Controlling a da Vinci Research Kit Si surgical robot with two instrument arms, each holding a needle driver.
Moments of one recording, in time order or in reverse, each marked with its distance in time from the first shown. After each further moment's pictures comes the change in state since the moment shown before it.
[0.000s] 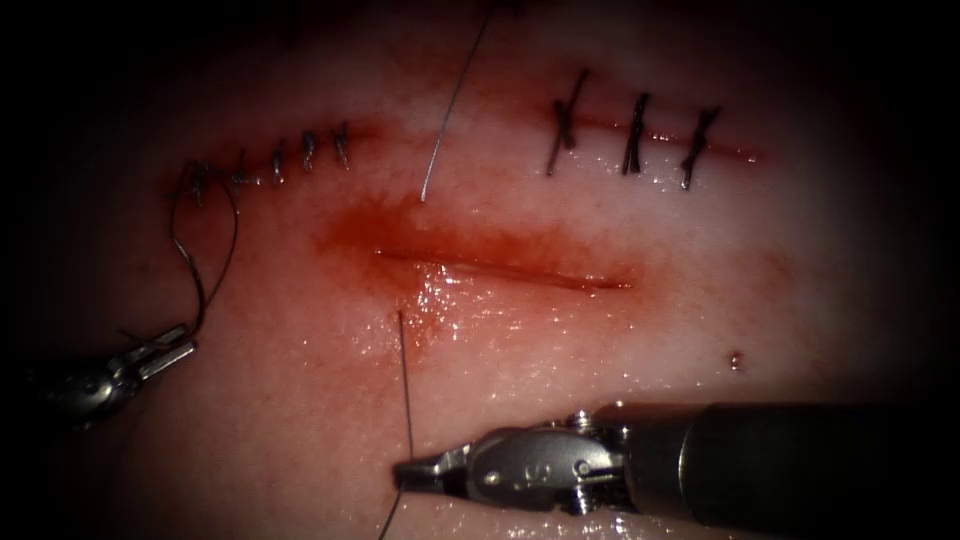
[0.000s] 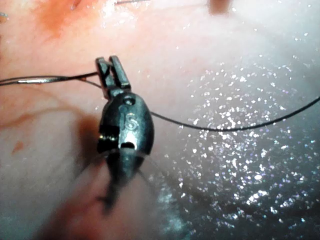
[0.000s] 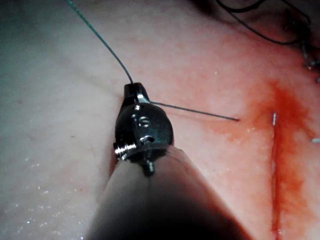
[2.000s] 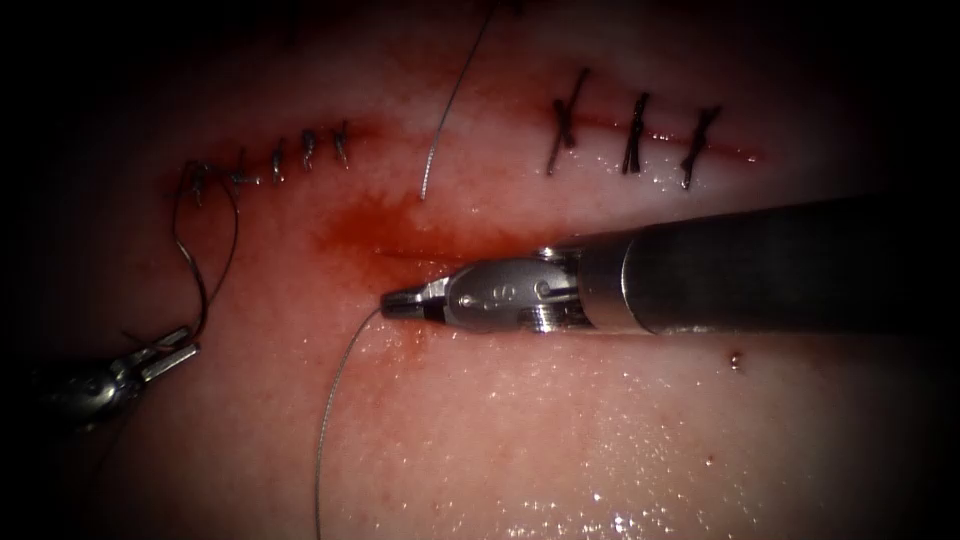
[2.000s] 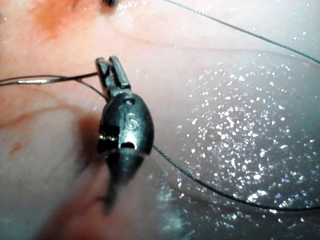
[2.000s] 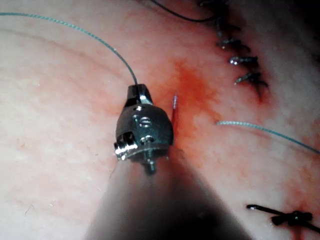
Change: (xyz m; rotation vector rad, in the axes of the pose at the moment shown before) right arm -0.008 0.017 0.004 -0.189 0.007 0.025; left arm 0.000 0.000 0.000 -0.007 0.001 0.003
